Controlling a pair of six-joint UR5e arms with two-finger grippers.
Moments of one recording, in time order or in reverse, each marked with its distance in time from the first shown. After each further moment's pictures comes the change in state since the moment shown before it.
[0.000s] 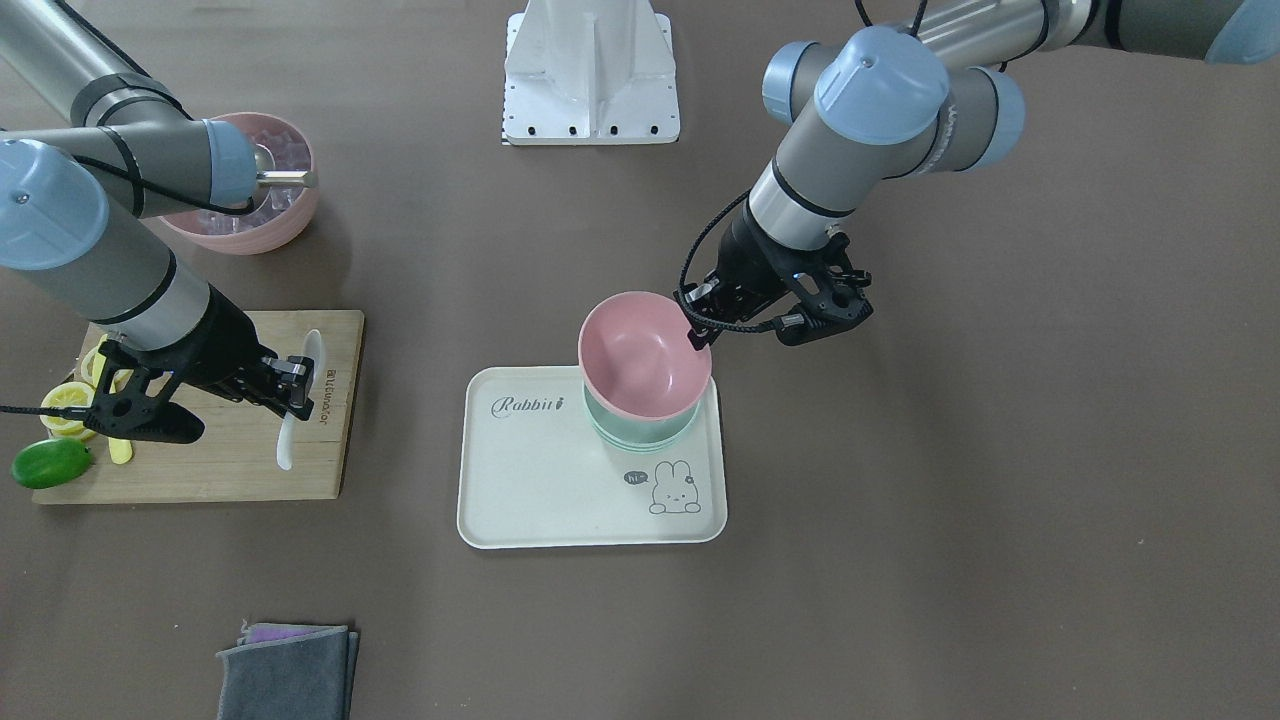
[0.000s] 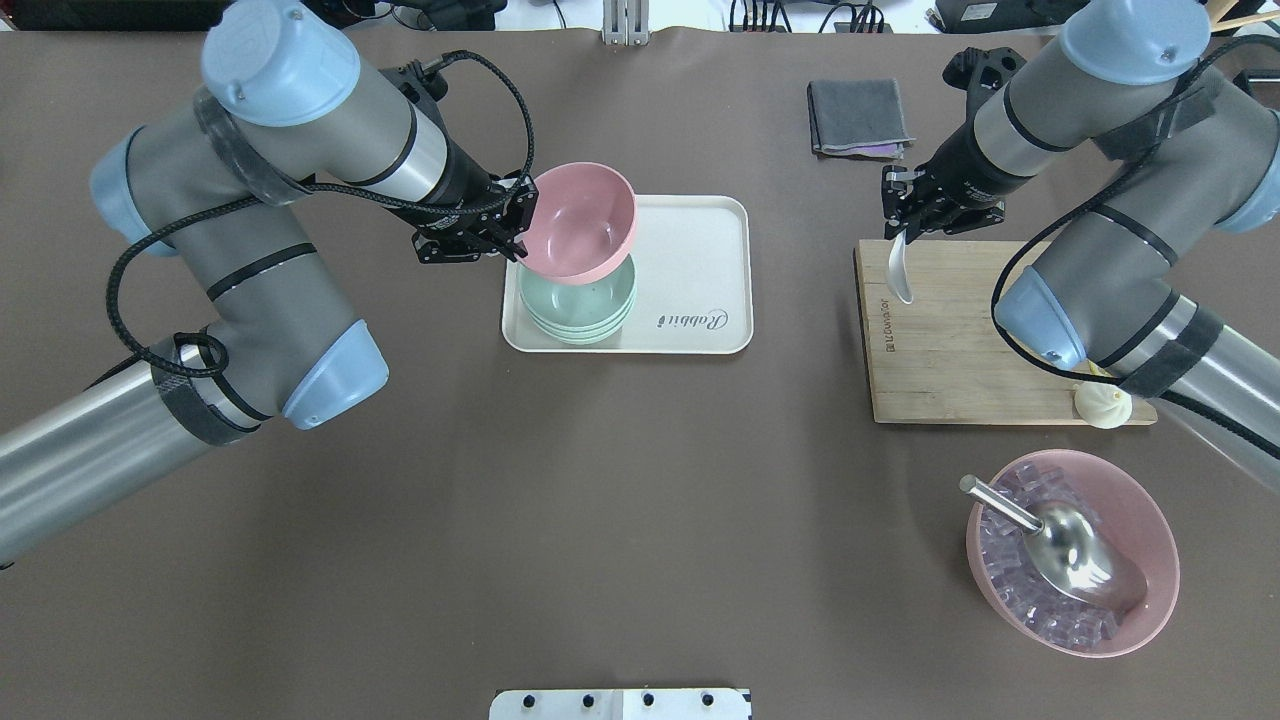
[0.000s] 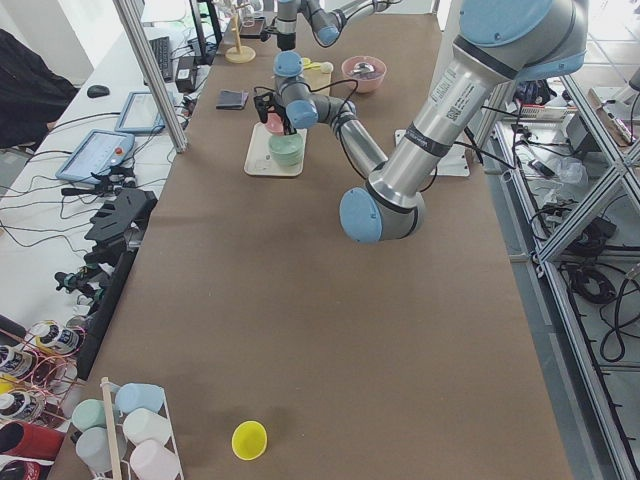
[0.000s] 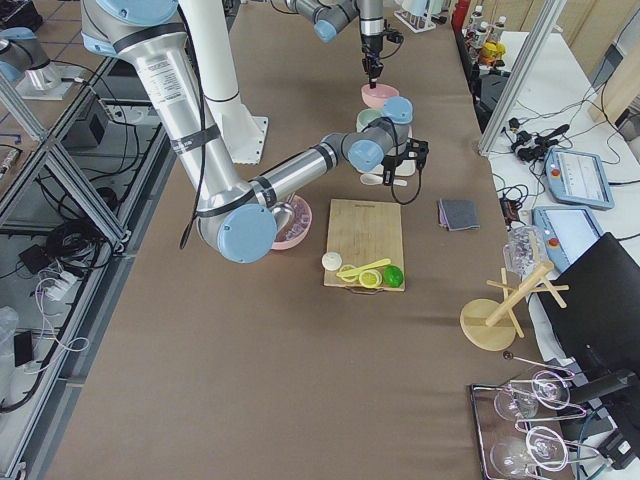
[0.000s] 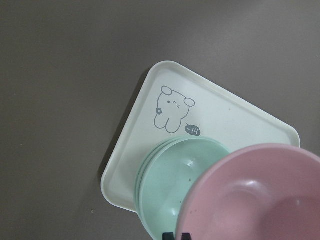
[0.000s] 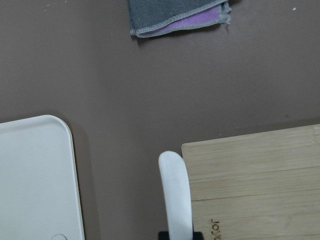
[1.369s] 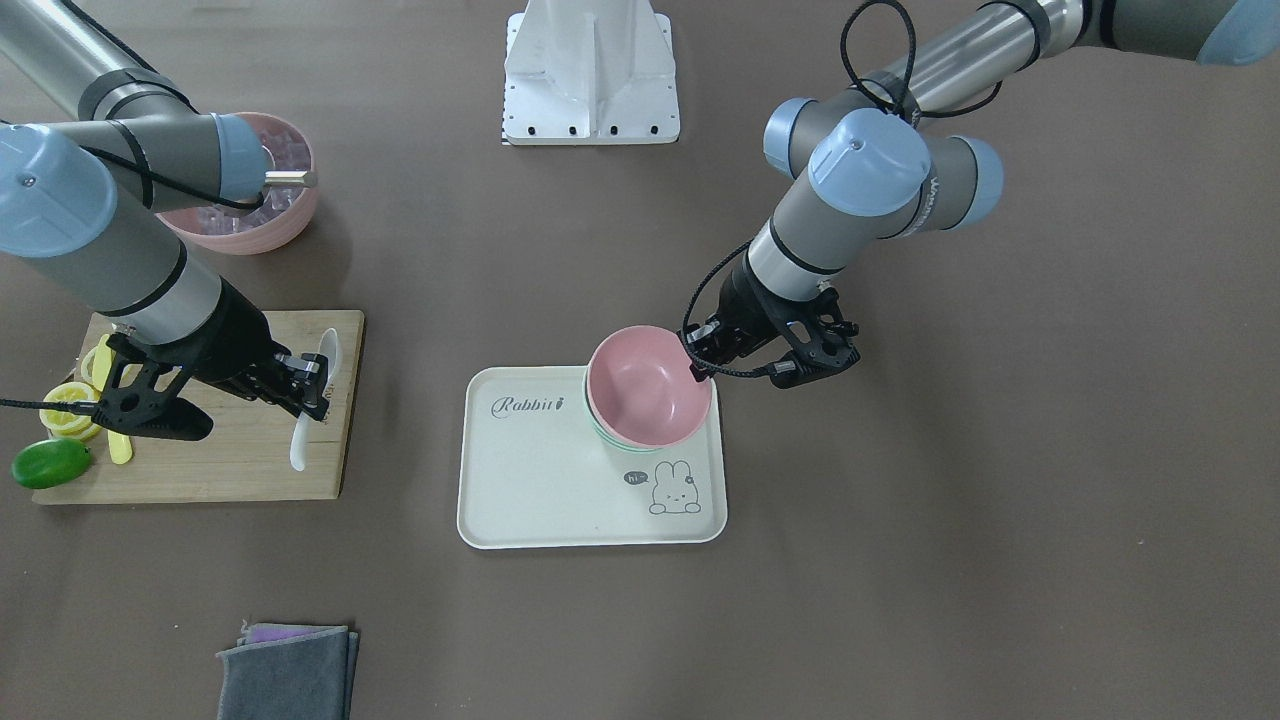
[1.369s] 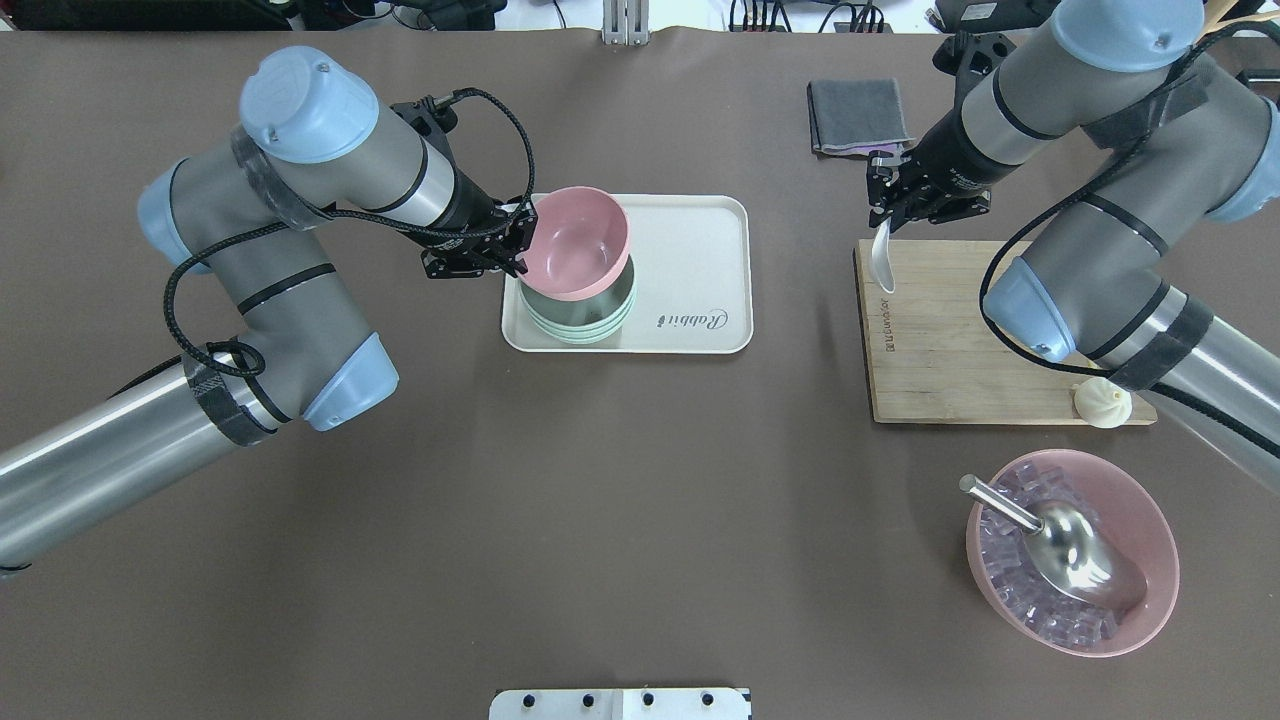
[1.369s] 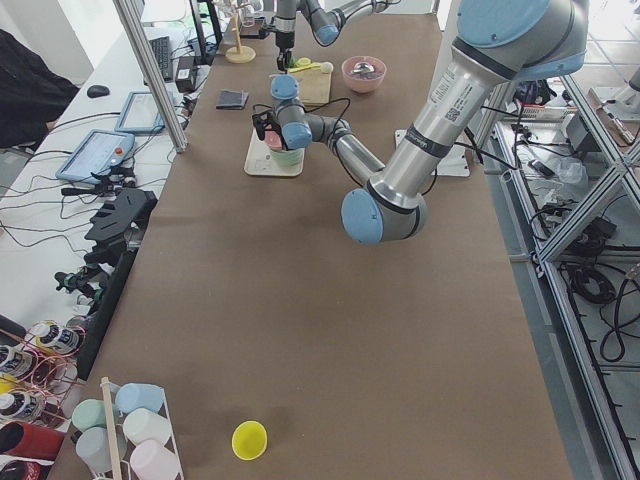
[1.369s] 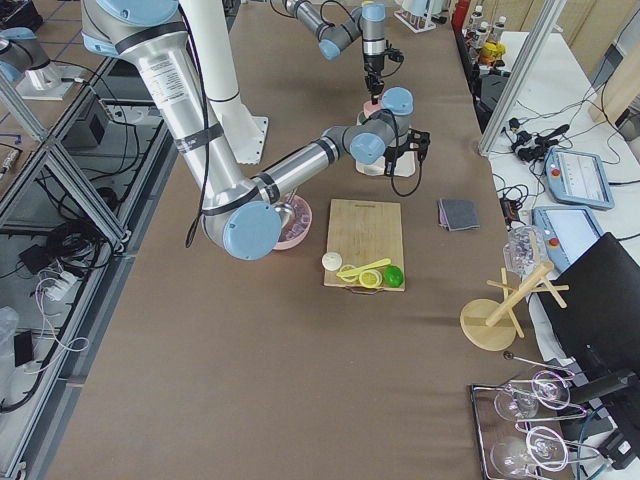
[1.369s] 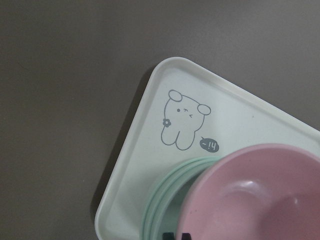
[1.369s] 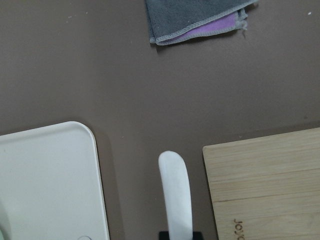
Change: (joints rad) left arm 0.016 0.008 0.111 -0.115 -0.003 0.013; right arm -0.001 0.026 0.004 0.008 -0.004 0.043
